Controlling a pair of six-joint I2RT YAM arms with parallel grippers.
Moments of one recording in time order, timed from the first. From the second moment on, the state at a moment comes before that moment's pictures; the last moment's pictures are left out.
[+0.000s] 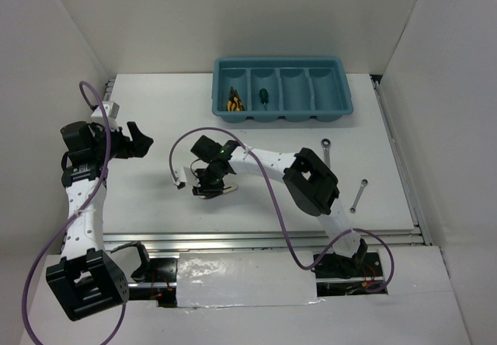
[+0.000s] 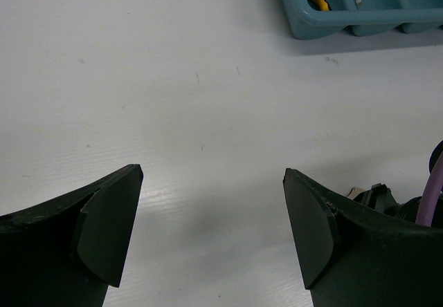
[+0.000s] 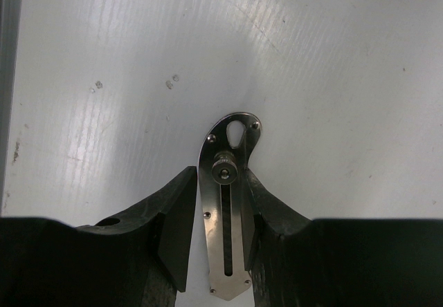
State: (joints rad) left arm 0.37 1.04 0.85 -0.28 0.62 0.01; right arm 0.97 2.18 1.70 -0.65 -0.42 -0.83
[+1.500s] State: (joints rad) left arm 0.37 1.09 0.85 -0.28 0.64 0.02; right arm 1.00 2.17 1.65 -0.61 -0.33 -0.81
